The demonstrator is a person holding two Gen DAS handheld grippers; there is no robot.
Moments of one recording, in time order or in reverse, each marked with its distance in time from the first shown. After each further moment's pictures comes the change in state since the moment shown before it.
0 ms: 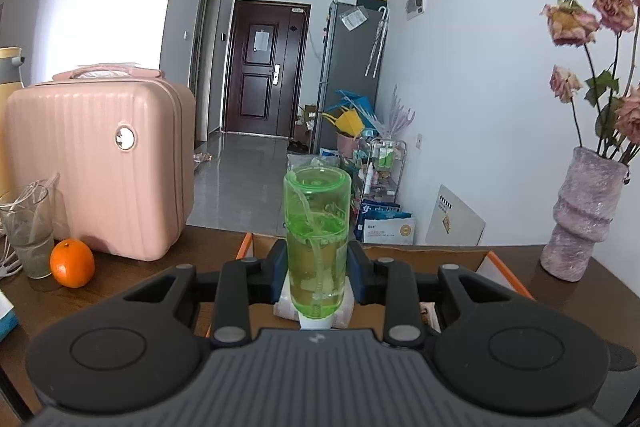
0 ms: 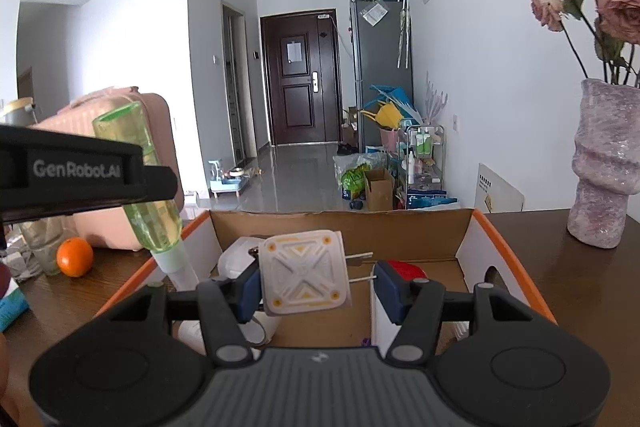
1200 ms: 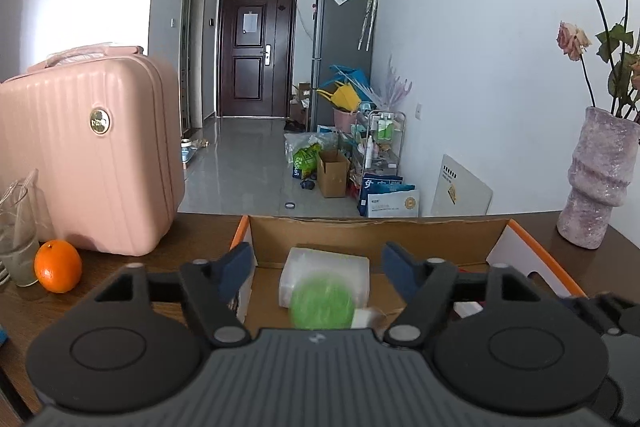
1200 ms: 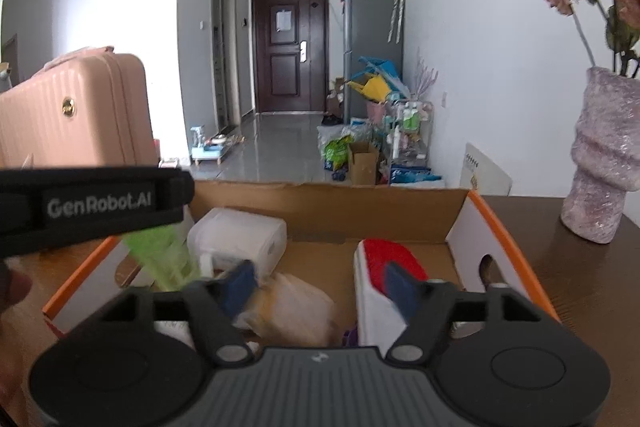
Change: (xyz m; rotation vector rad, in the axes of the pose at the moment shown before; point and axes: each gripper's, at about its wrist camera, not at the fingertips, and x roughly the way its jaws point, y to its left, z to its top) left arm 0.037 0.001 -0.007 0.064 0.064 0.001; right arm 0.024 -0.003 0.009 -0.020 0.067 -0.059
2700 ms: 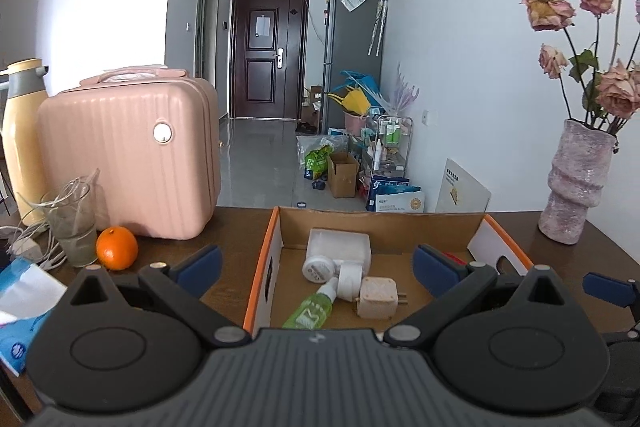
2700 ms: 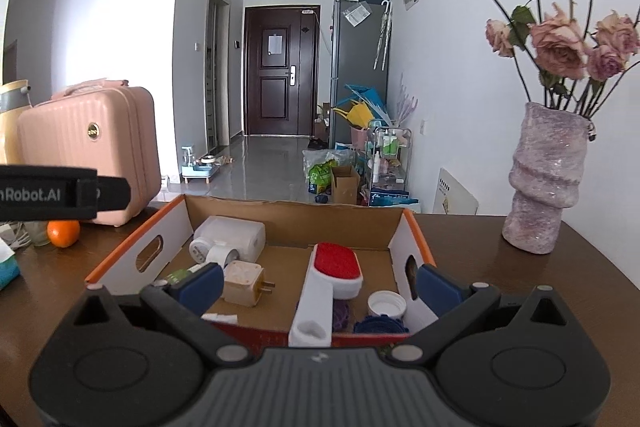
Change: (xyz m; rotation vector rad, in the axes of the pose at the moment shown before) left arm -0.106 0.005 0.000 -0.012 0.001 0.029; right arm -0.112 -0.026 -0.013 -0.028 -0.060 -0.032
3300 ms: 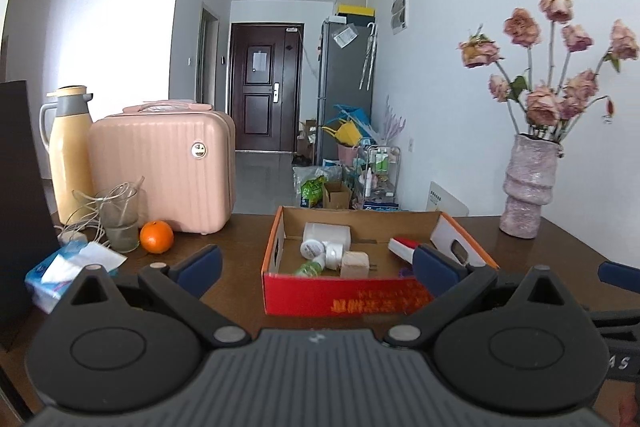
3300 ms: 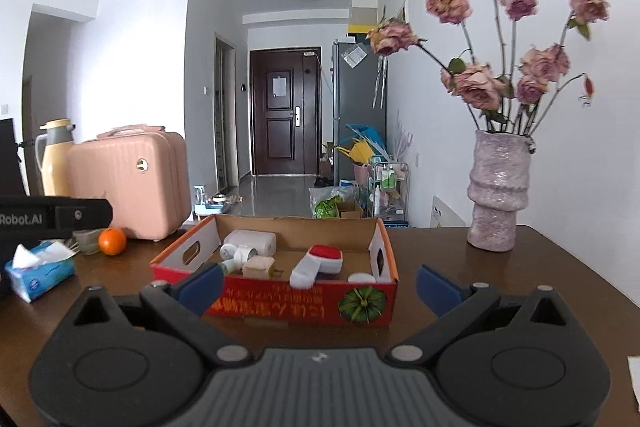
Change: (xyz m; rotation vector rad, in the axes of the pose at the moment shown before) left arm -0.159 -0.006 -0.055 0.015 -0.118 -0.015; right arm -0.159 -0.028 -0.051 0.027 -0.139 0.034
